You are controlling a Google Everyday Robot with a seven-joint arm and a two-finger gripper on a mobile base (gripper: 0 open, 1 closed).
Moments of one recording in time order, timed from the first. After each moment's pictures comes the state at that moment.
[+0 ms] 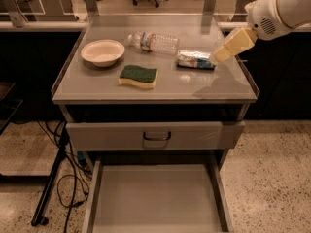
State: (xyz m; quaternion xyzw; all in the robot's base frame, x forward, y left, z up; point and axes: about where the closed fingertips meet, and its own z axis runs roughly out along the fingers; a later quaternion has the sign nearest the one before) arm 0.632 -0.187 0.983 -0.46 0.78 0.02 0.42
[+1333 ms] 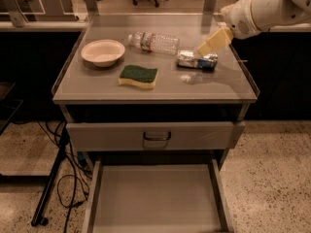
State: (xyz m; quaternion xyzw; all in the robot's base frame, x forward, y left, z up) arm 0.709 -0.155 0.948 -0.48 0.75 0.10 0.44
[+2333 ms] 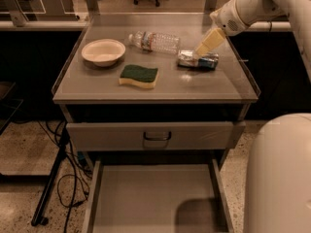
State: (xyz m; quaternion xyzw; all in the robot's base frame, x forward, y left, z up) arm 0.766 -0.163 0.911 -0.53 0.75 0.10 0.39
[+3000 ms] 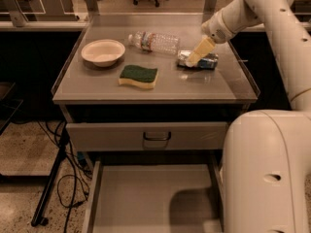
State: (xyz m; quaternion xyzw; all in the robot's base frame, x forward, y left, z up) arm 0.792 -0.147 0.866 -0.55 0.75 0.10 0.35
